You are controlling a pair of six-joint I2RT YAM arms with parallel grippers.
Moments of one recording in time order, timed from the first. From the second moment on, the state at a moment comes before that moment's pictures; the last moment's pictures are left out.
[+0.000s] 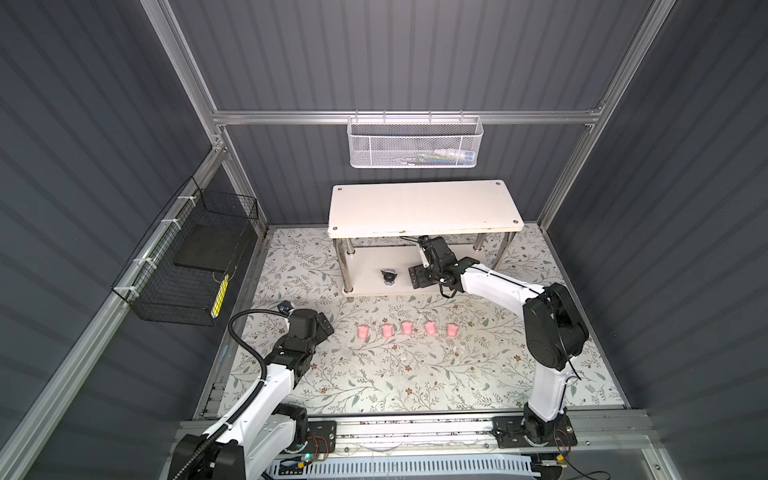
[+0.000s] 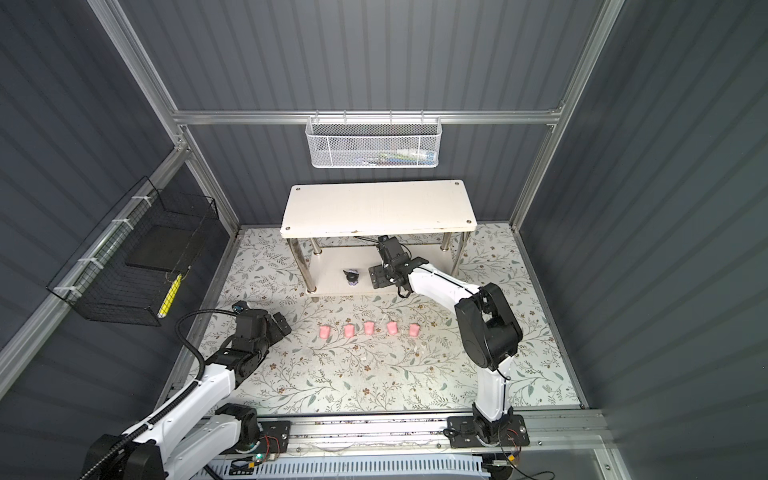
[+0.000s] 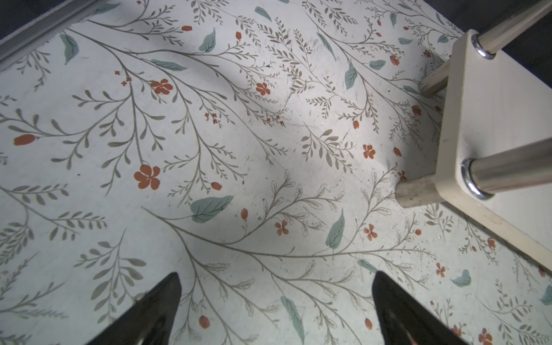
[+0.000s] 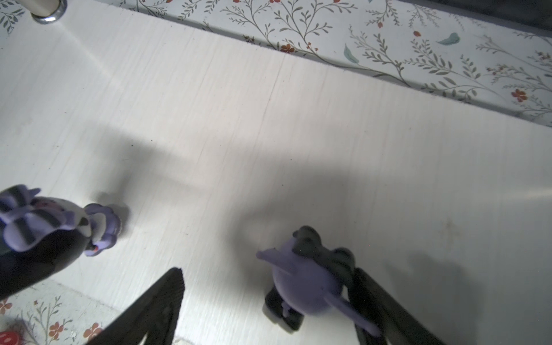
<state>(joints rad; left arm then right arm) -0.23 0.95 0.36 -0.20 -0.29 -0.65 0.58 1.91 1.41 -0.36 0.13 0.18</state>
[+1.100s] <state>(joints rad) -0.23 0.96 0.36 -0.19 -0.29 -0.65 0.58 1.83 1.36 -0.33 0.14 0.17</state>
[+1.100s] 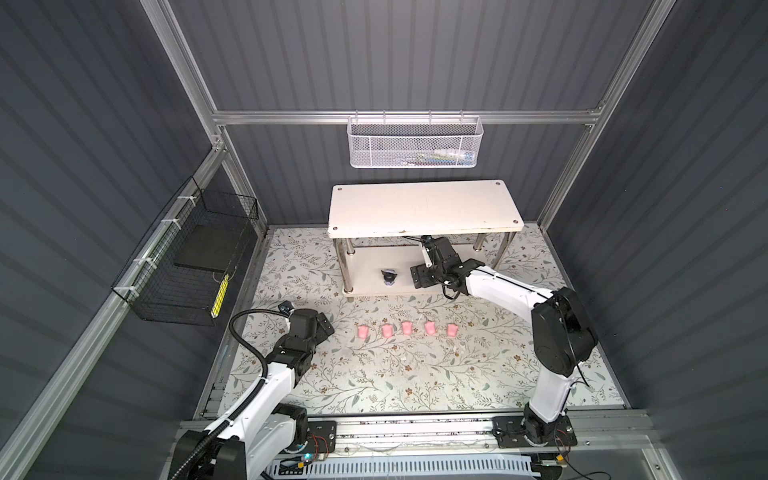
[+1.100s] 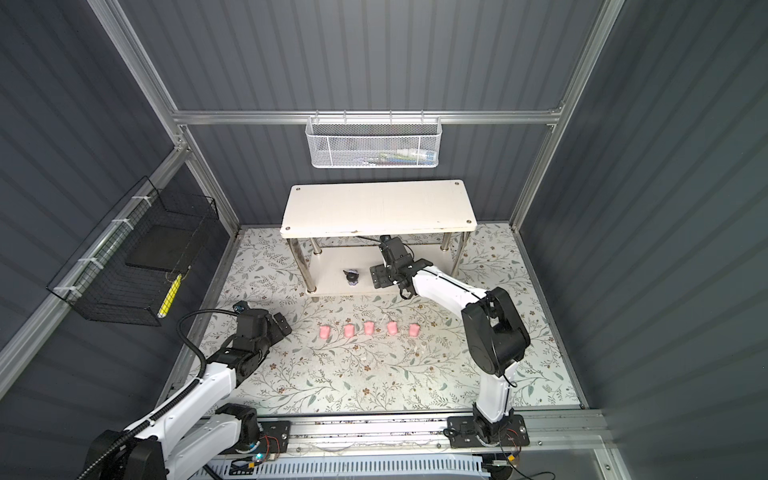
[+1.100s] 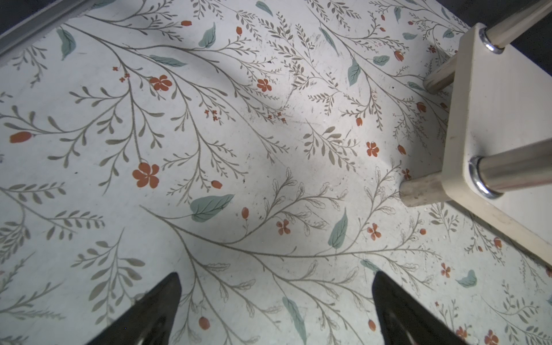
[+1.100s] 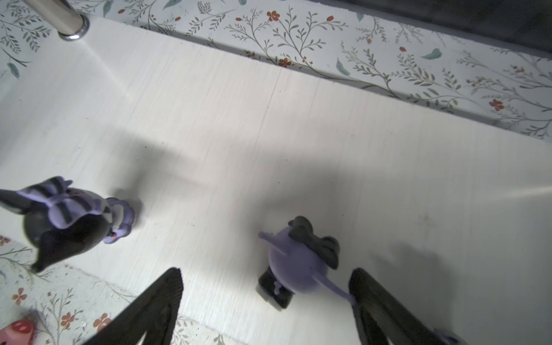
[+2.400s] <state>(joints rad) -0.23 0.97 0.36 -0.18 -0.28 -0.66 0.95 1.14 0.83 -0.26 0.31 0.36</state>
